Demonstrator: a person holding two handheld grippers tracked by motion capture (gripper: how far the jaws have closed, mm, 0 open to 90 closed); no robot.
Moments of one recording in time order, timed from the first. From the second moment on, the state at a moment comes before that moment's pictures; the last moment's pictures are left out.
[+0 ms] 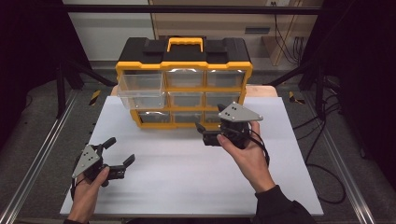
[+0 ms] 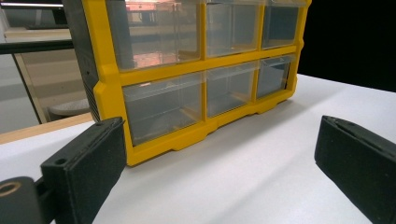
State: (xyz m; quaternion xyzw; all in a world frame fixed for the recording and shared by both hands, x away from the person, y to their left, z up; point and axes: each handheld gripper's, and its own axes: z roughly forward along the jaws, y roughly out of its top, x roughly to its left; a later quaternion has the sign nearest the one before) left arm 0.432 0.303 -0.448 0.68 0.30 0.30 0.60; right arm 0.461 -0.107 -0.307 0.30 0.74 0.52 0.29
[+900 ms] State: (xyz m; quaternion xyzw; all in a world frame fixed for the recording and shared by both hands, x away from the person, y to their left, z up) left arm 0.431 0.303 -0.445 0.68 0.31 0.30 0.60; right arm 0.436 -0.177 -0.371 0.36 0.69 0.53 0.34
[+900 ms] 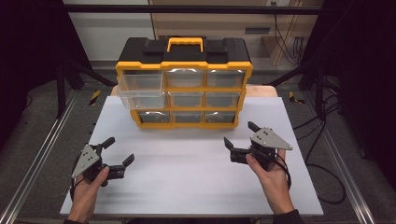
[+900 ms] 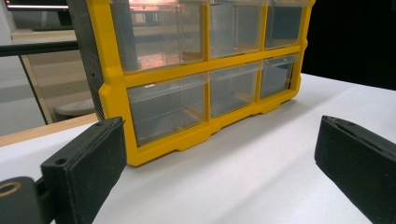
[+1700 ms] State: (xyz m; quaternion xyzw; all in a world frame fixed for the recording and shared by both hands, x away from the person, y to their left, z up) left arm 0.425 0.304 -0.428 0.65 0.32 0.32 0.61; right arm 0.426 -0.217 -0.433 0.40 0.66 0.53 0.34
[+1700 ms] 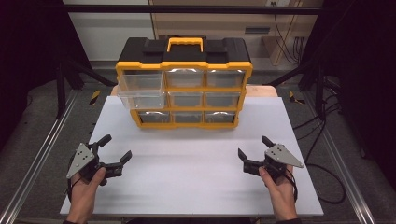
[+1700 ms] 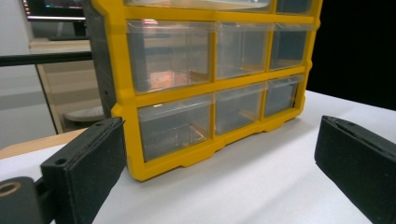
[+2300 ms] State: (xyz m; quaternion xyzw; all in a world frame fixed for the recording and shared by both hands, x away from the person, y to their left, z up) left arm 0.417 0.286 -0.400 0.65 0.32 0.35 0.59; right arm 0.422 -0.227 -0.442 0.41 0.66 0.53 0.33
